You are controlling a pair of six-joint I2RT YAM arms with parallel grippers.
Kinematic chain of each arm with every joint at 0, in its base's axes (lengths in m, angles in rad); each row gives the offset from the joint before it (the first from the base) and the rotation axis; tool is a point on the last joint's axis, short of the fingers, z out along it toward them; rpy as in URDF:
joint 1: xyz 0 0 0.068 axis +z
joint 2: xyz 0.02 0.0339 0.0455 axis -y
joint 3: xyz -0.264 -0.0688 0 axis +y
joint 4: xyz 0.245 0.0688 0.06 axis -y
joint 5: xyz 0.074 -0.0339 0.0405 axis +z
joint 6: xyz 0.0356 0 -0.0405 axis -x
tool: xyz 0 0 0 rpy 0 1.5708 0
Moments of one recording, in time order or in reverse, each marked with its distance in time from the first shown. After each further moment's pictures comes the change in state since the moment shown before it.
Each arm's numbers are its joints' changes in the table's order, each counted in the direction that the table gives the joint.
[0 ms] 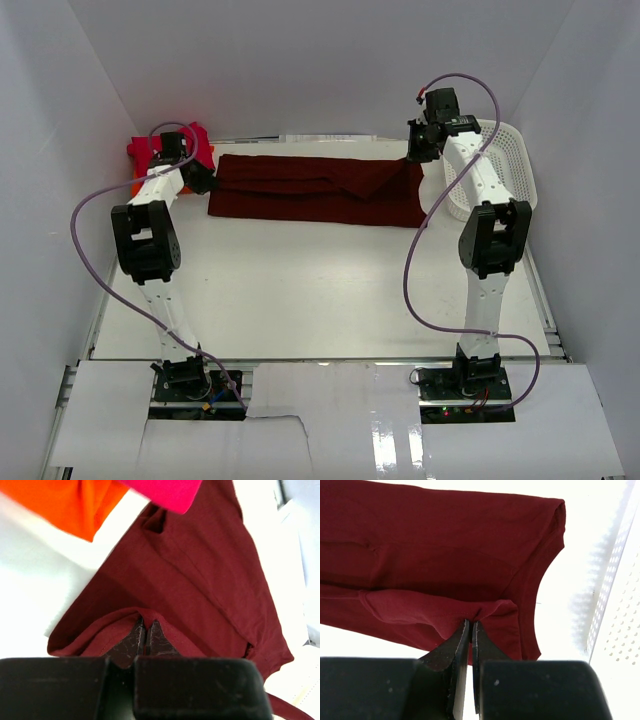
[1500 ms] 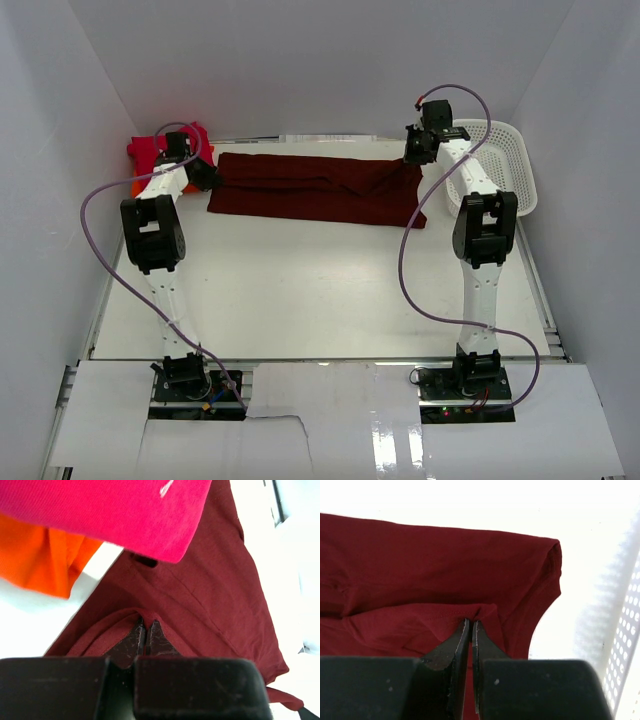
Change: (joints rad) left arm 0.000 -0.166 -0.153 0.026 -0.037 0.016; right arm -0.027 -0.154 0.002 0.211 0.012 -0.020
